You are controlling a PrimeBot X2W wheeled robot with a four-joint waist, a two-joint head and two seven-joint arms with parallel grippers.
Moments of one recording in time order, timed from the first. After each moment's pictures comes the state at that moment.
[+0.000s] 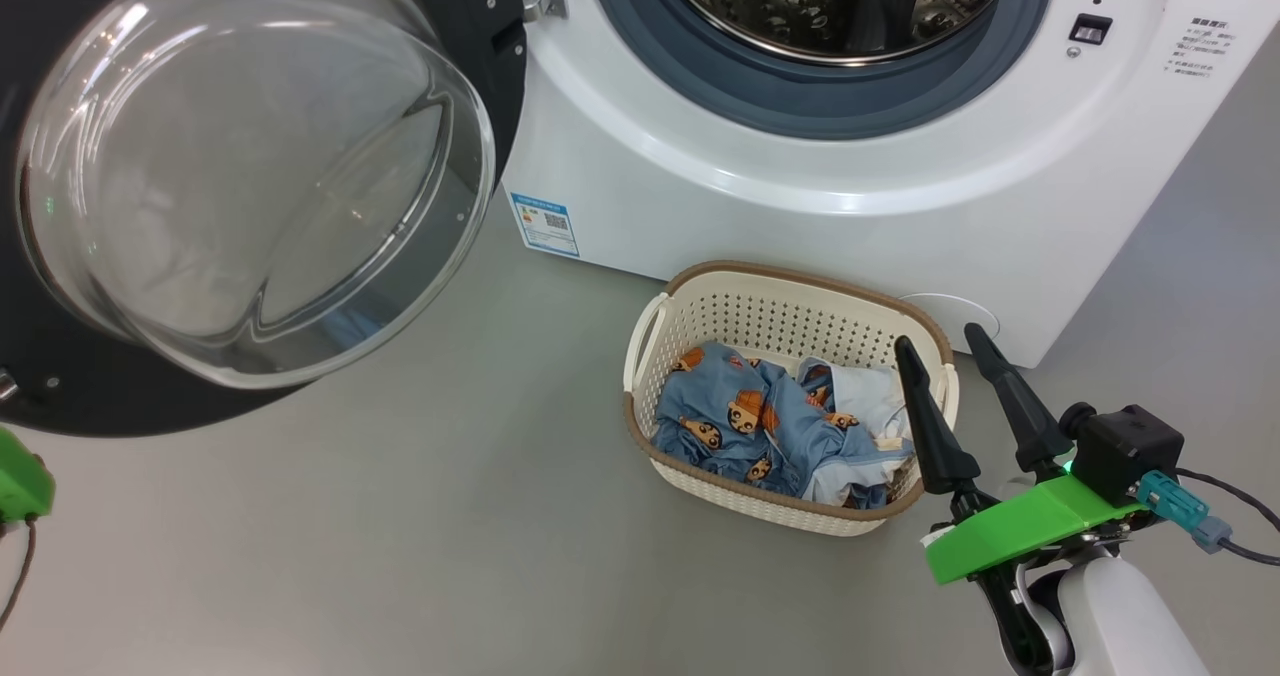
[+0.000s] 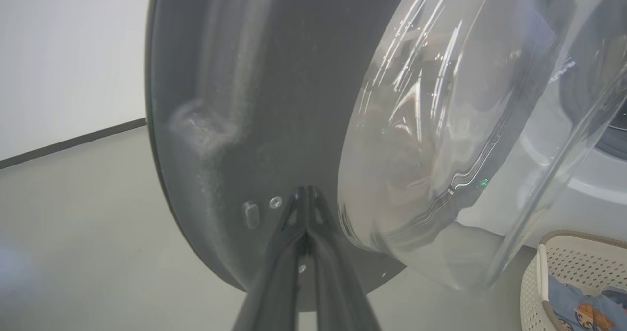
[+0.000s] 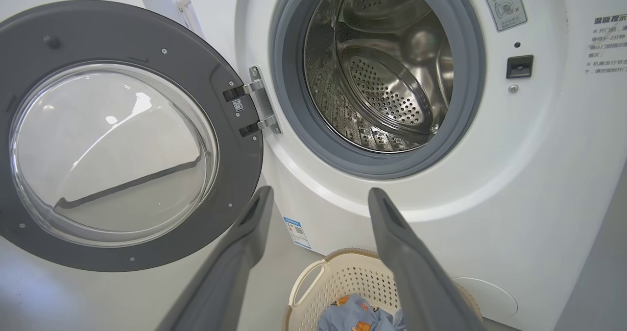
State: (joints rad) left arm -0.67 0.50 -0.24 0.92 -0.56 -0.13 -0.25; right arm -0.25 -0.08 0.09 0.24 0.30 0.13 -0.25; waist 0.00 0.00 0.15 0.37
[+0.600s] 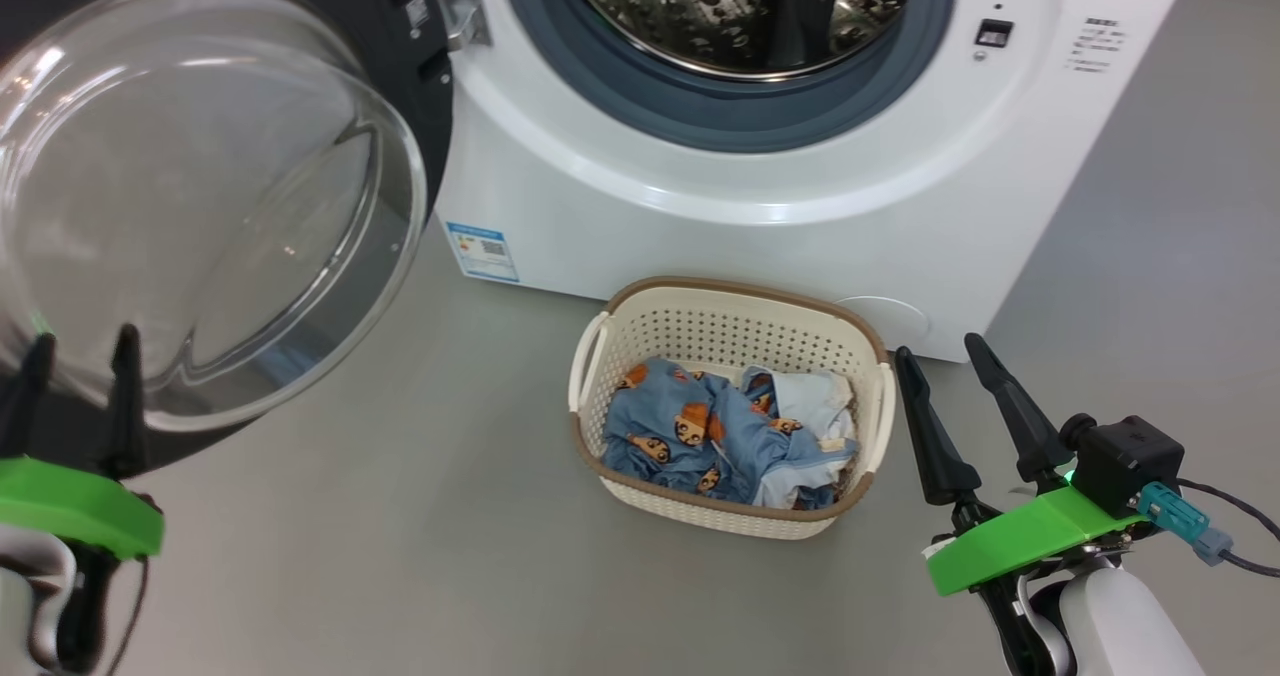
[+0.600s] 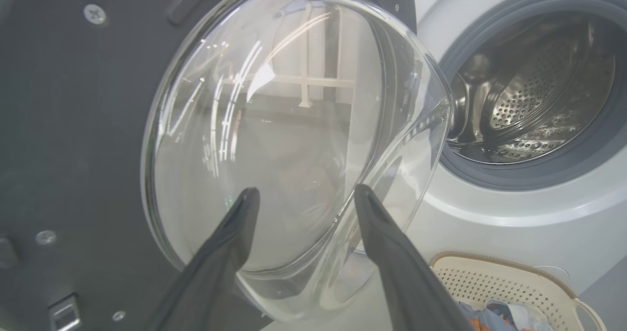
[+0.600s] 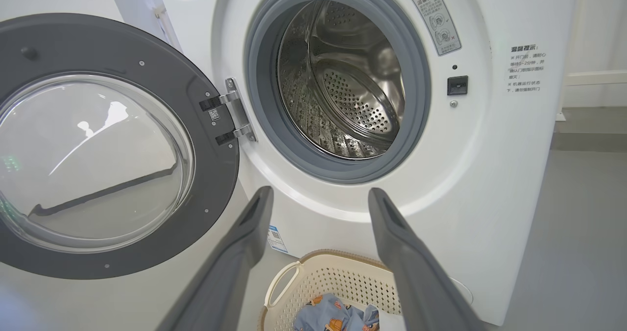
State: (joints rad) left arm -0.43 0.40 -0.11 0.55 -0.54 -0.12 -0.26; right arm -0.22 -0.09 0.09 0.22 0.30 0.13 -0.25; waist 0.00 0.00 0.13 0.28
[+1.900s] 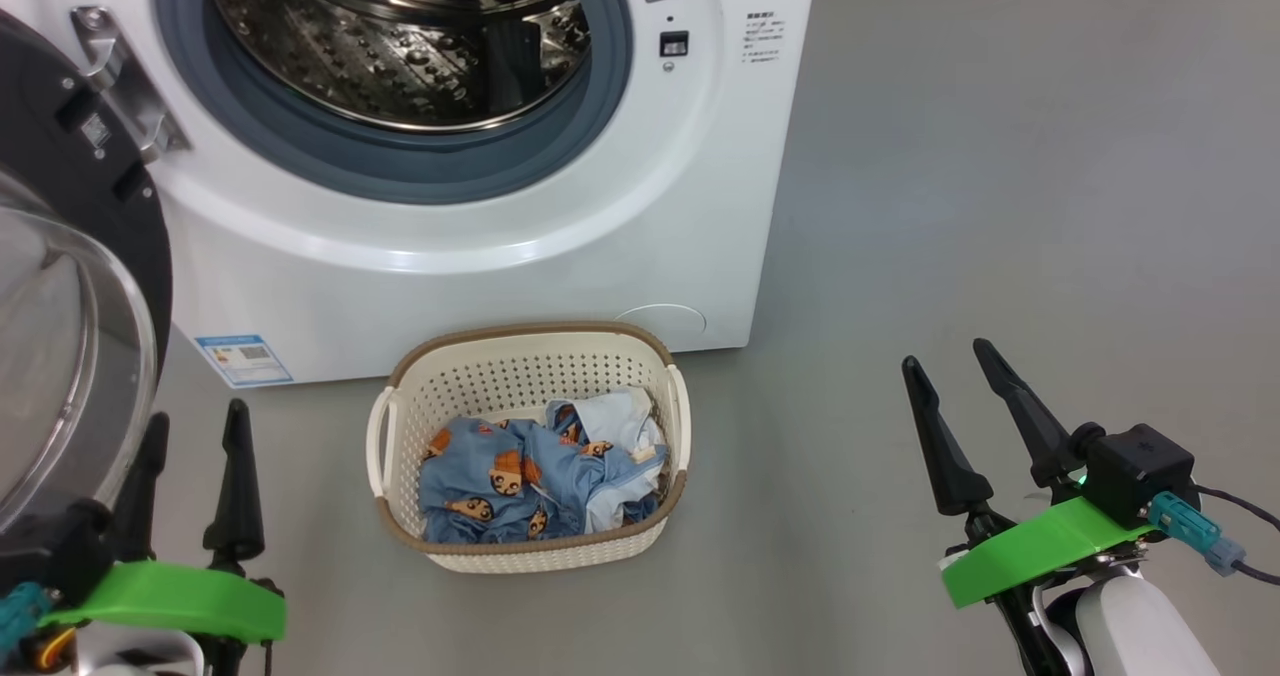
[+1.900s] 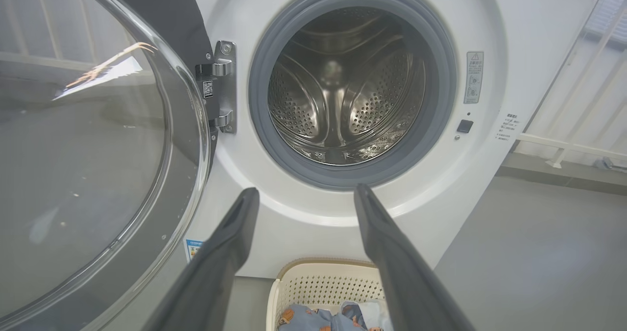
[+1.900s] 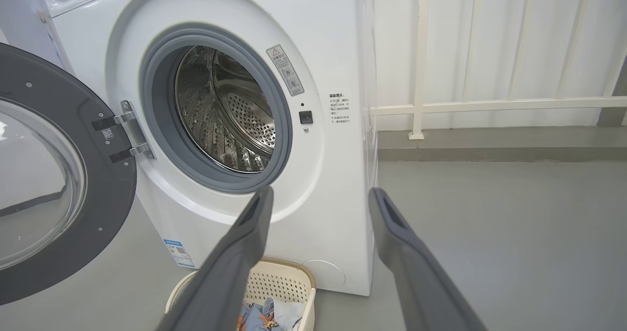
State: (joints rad) left arm -0.18 0.21 -0.04 0.25 -0.48 -0.09 -0.26; right arm -0.20 -0.13 0.11 0.19 0.29 0.13 -0.25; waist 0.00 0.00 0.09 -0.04
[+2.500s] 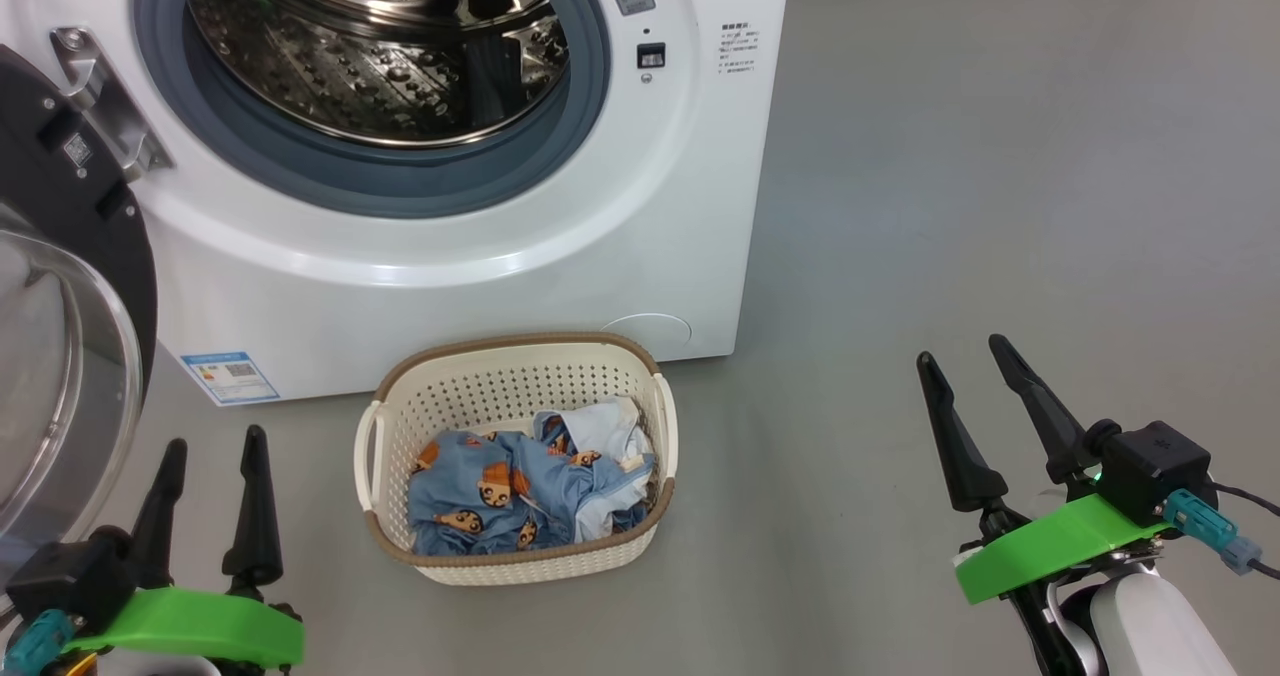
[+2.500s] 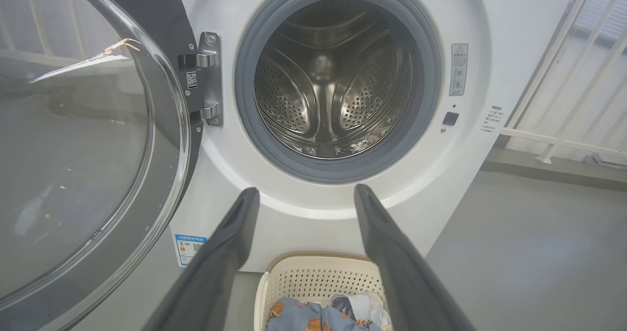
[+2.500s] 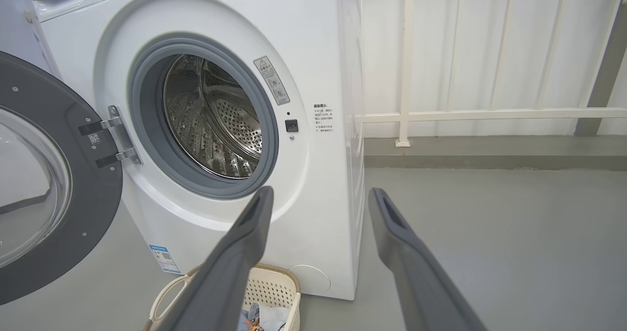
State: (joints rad) left arm -0.12 0.17 -0.03 0.21 -0.45 -0.10 -0.26; right arm -0.20 -0.15 0.10 0.18 0.29 0.13 -0.25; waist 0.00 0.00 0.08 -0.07
